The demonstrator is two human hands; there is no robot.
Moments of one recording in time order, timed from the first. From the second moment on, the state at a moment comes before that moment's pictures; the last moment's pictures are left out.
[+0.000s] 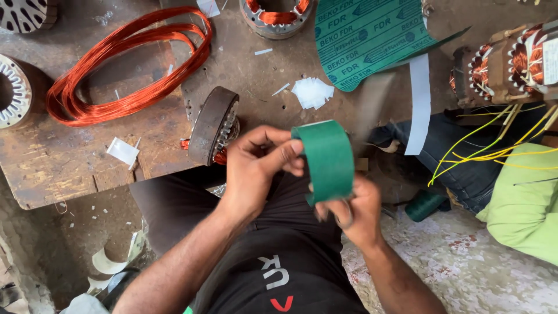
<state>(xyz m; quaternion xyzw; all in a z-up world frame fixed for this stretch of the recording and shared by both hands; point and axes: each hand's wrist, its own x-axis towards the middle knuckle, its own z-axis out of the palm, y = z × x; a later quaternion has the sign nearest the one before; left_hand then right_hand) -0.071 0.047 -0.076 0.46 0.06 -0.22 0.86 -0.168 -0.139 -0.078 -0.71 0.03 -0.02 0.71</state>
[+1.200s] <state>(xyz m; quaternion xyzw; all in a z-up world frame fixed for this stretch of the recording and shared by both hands) -0.041 0.038 -0.071 0.51 0.05 -0.21 0.83 -0.195 -0.132 -0.092 -0.78 0.07 0.09 0.61</state>
